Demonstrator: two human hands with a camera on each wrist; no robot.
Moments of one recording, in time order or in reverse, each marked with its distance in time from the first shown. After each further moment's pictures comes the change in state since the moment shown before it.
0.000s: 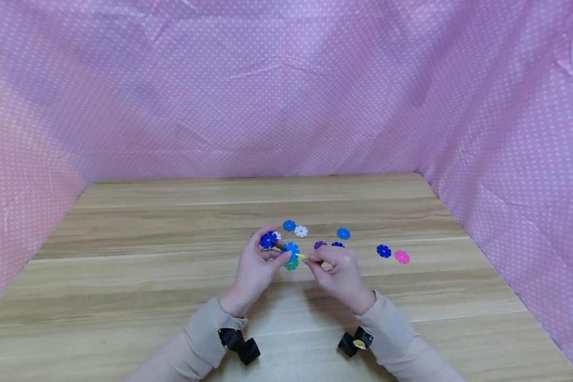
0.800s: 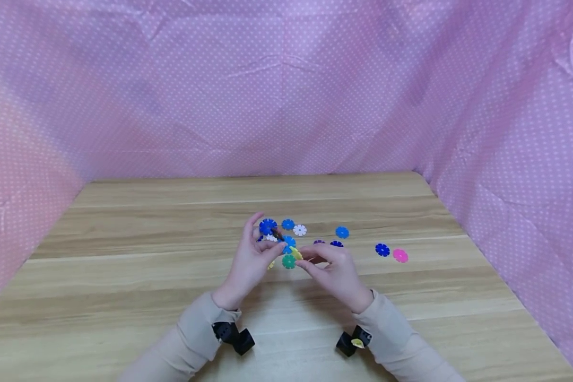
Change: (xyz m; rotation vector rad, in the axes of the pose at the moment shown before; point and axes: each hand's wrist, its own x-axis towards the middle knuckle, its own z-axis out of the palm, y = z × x) left_hand 0.004 0.011 -0.011 -0.021 -0.085 0.075; right_hand 0.002 -0.005 0.002 0.121 -0.075 0.144
